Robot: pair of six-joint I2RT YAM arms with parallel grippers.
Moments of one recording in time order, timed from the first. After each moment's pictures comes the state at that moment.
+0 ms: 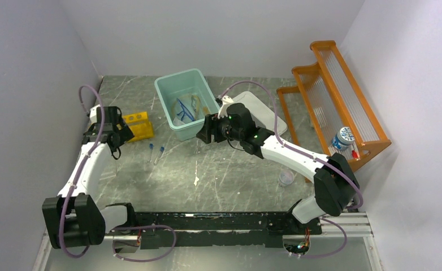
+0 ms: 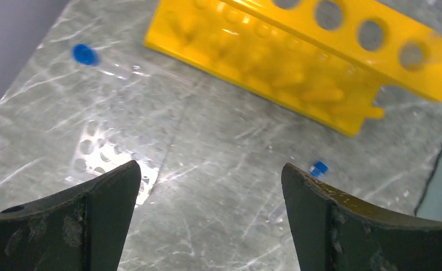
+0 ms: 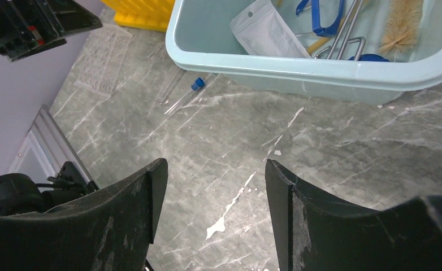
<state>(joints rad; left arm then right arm) 0.04 1.18 0.85 -0.56 -0.37 -0.49 0.75 1.49 1.02 0.03 -0.19 0.44</state>
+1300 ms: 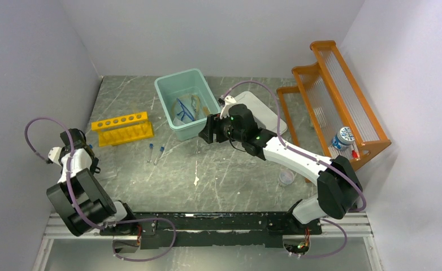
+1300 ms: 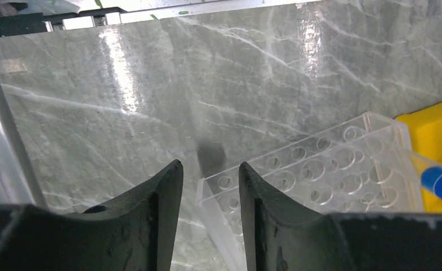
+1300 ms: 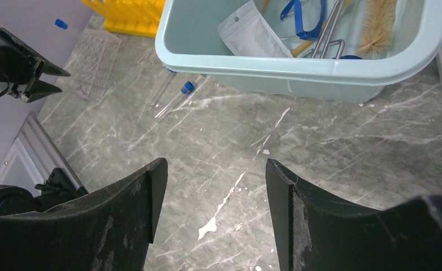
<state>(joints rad) 0.61 1.28 0.69 -0.54 -0.41 -0.78 0.75 1.46 1.00 0.02 -0.13 0.43</state>
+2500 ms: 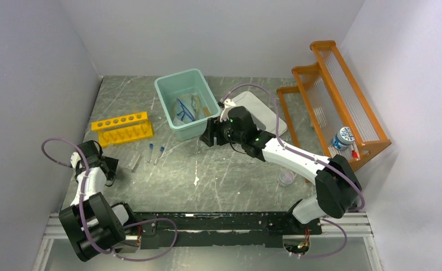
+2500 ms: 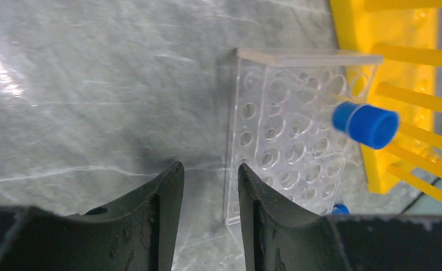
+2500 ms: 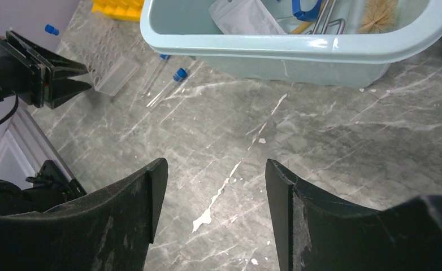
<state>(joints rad) 0.51 1.07 0.42 -0.33 -0.06 -0.89 0.75 1.46 0.97 0.02 -0.14 0.43</state>
